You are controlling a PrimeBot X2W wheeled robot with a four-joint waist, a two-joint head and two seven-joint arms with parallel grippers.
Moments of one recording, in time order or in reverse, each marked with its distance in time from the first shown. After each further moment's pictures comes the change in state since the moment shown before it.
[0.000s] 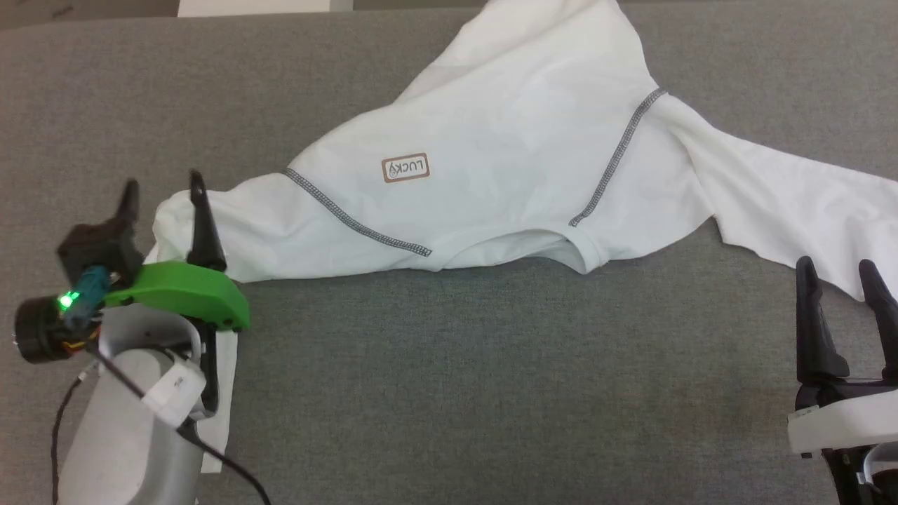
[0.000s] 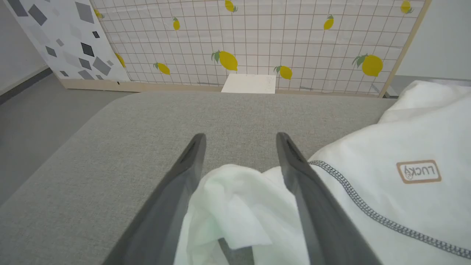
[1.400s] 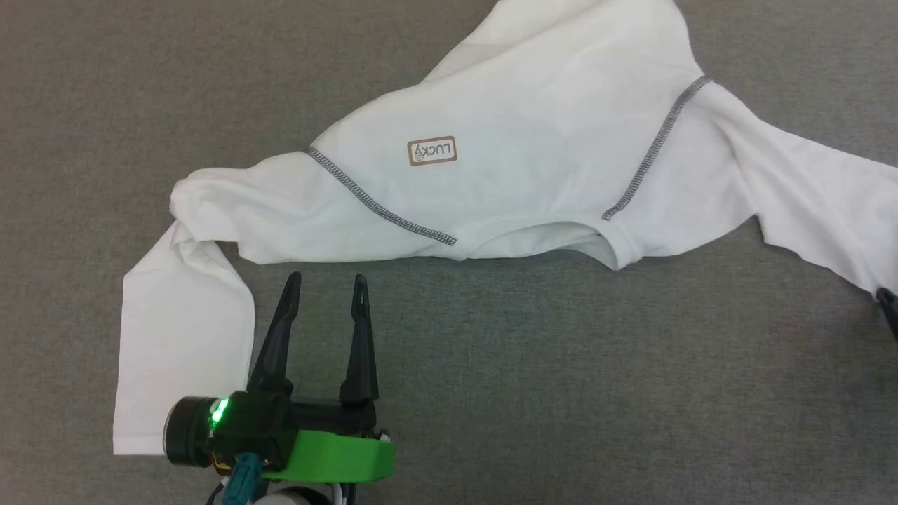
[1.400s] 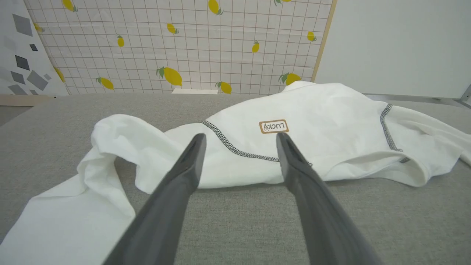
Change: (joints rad) left arm 0.348 -0.189 -0.190 -0.308 0.155 -0.043 -0.227; right arm -0.239 -0.426 -0.008 0.390 0.077 0.000 0.589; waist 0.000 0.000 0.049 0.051
